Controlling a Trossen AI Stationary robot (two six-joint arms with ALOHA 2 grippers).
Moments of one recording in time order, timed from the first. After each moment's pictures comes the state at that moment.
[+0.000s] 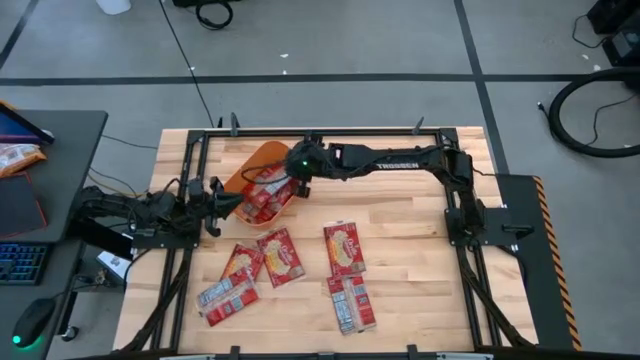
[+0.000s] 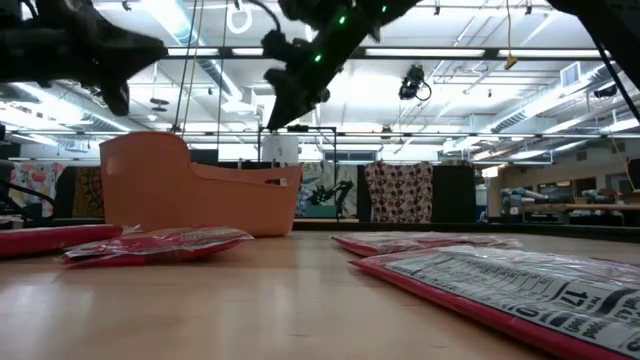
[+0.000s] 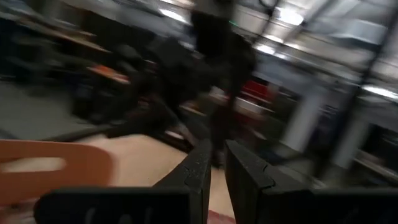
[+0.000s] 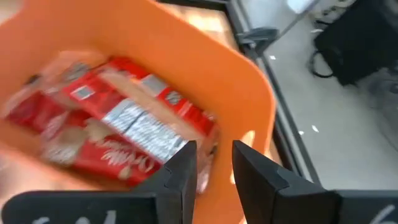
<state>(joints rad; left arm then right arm) -0.19 0.10 0.01 0.34 -0.41 -0.32 -0.15 2.03 1.77 -0.47 0.31 -0.18</state>
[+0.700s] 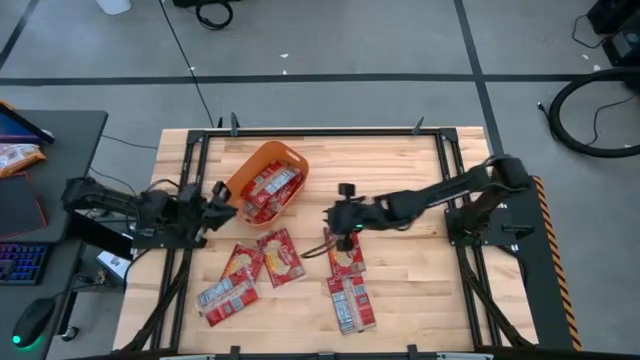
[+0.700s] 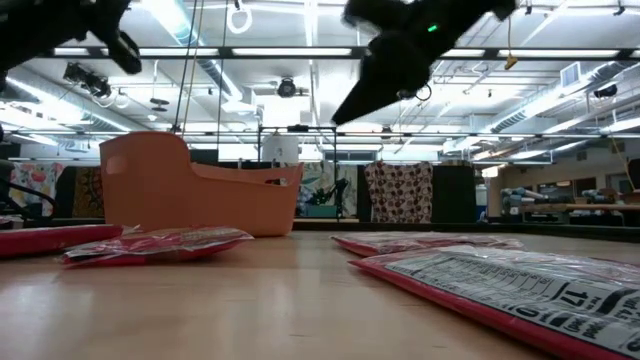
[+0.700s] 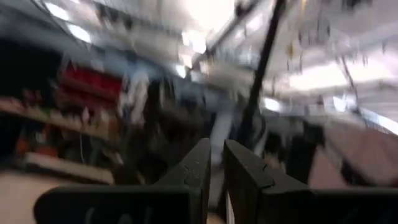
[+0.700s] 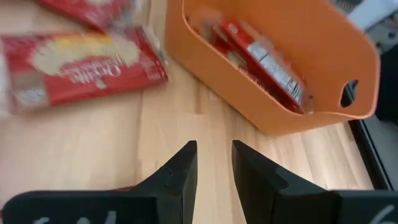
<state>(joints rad) -0.22 0.33 0.01 0.81 -0.15 -0.29 0.16 1.63 1.08 -0.17 0.40 -0.11</state>
